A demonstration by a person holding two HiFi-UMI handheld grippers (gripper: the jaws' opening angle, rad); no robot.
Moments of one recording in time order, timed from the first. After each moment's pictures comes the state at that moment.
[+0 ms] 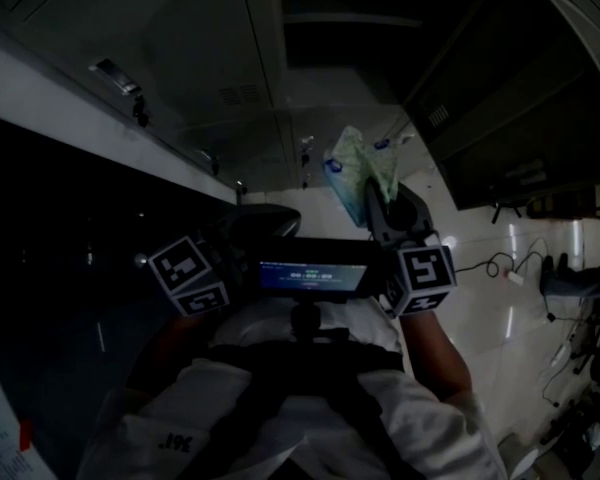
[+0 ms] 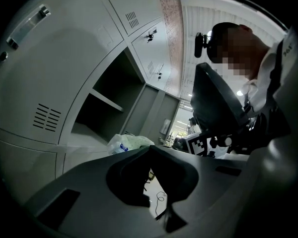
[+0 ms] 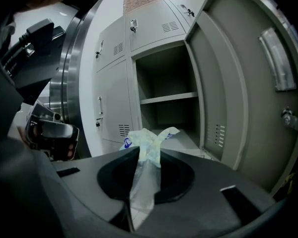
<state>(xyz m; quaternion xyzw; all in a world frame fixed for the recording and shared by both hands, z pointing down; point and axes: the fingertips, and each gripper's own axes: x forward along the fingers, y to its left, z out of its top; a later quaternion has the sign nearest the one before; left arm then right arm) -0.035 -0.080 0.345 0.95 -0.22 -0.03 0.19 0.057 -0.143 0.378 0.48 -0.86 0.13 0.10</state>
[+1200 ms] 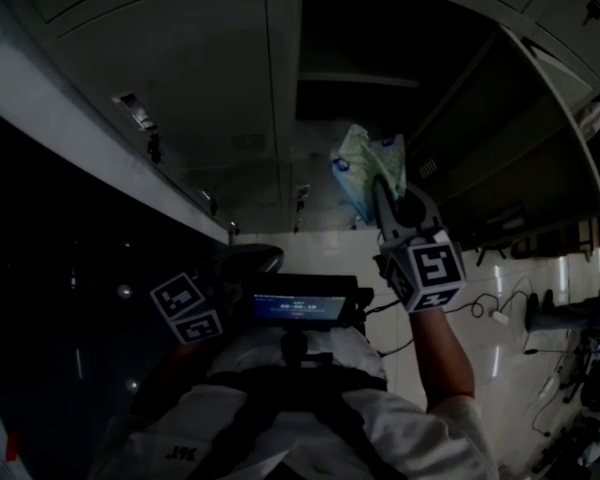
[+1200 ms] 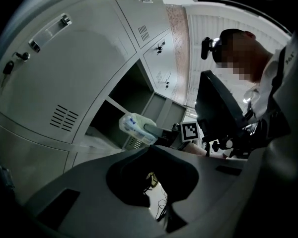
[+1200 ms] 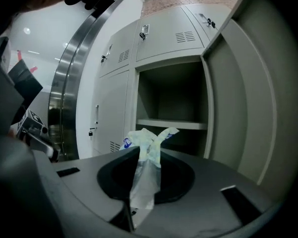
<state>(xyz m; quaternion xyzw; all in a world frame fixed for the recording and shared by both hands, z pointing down) -0.065 -0.083 0.353 0.94 -0.25 -0.07 0.23 0.054 -0.205 0.310 0.47 -0.88 0.03 0.10</state>
